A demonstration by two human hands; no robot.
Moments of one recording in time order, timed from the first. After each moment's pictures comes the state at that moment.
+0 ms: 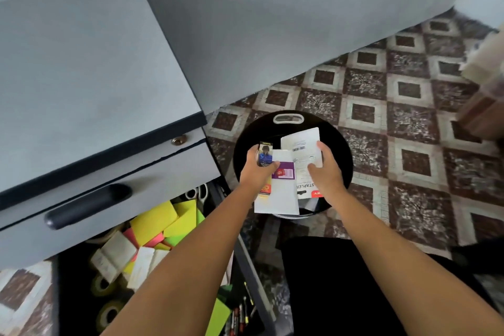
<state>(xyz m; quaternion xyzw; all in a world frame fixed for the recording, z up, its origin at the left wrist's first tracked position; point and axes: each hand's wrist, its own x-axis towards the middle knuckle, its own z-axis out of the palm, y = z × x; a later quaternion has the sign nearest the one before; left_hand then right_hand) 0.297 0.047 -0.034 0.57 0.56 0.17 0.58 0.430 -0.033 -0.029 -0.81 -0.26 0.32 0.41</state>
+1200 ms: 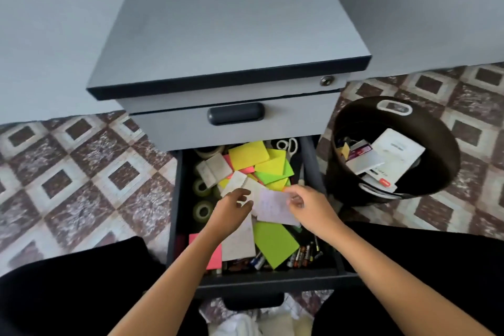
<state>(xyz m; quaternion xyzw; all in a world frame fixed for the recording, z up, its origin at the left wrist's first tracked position) 0.009 -0.080 -0.036 0.58 0.68 0.11 0.44 0.206 -0.099 -0.018 -0.65 -0.63 0.40 0.16</state>
